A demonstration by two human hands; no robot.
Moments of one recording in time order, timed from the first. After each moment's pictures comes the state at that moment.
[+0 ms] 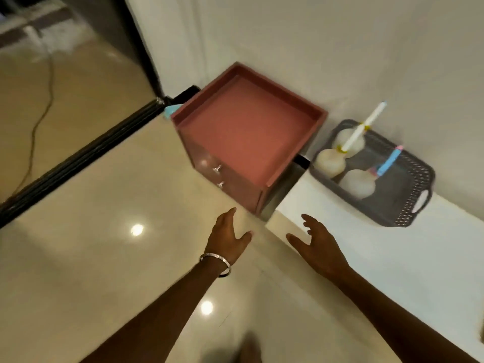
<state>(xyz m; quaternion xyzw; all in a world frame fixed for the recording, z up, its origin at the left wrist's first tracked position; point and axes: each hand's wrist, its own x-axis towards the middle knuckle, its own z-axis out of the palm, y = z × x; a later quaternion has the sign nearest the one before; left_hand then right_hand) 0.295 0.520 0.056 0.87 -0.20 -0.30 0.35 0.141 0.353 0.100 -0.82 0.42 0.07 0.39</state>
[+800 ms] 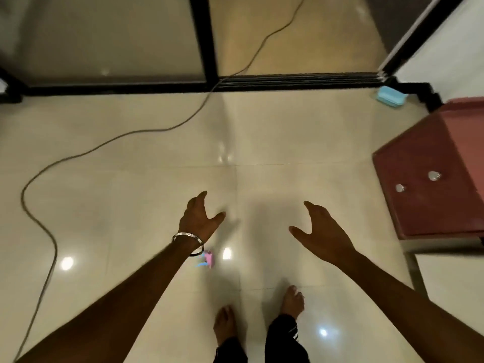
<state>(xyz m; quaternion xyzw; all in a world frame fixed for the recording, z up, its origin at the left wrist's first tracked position) 0.248 1.133 0.016 0.88 0.23 -0.17 0.38 0.259 0.835 0.068 -0.93 0.02 0.28 0.22</state>
